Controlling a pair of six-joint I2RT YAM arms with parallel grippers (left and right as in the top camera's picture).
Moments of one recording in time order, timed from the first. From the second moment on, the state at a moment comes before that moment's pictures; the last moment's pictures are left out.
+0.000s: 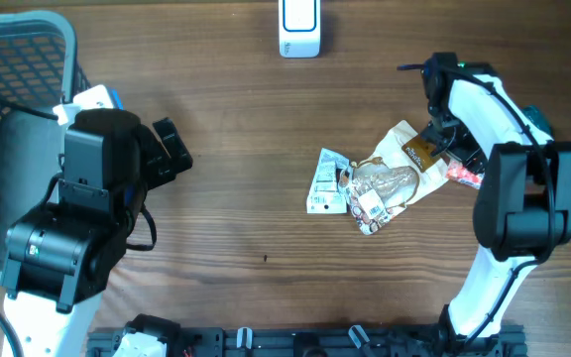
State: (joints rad) left arm -0.27 1.05 1.38 -1.12 -0.32 -0.57; right arm 0.02 2.06 1.47 -1.09 0.47 0.89
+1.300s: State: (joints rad) left arm -0.27 1.05 1.38 -1.12 -0.32 -0.57; right arm -0.07 2.01 1.31 -0.81 0.34 0.58
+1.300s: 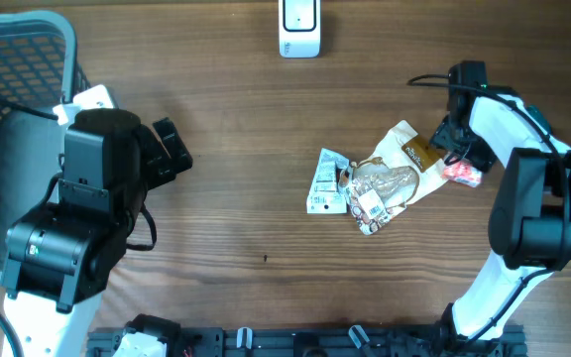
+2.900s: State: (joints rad) left arm -0.27 1.05 1.38 -1.12 -0.32 -0.57; right arm -0.16 1.71 1.32 -1.22 0.04 0.89
